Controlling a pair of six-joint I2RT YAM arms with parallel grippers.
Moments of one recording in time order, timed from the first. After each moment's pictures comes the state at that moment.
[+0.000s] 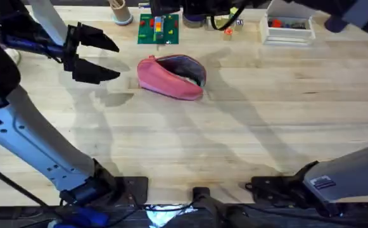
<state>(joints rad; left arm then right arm) 0.47 2.11 1.64 -1.67 1.00 2.04 0.59 1.73 1.65 -0.64 -0.05 0.31</state>
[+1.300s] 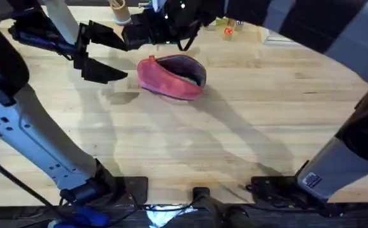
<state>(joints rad) 0.40 2.11 1.64 -1.64 1.00 2.04 0.74 1.94 1.80 -0.77 -0.02 0.33</state>
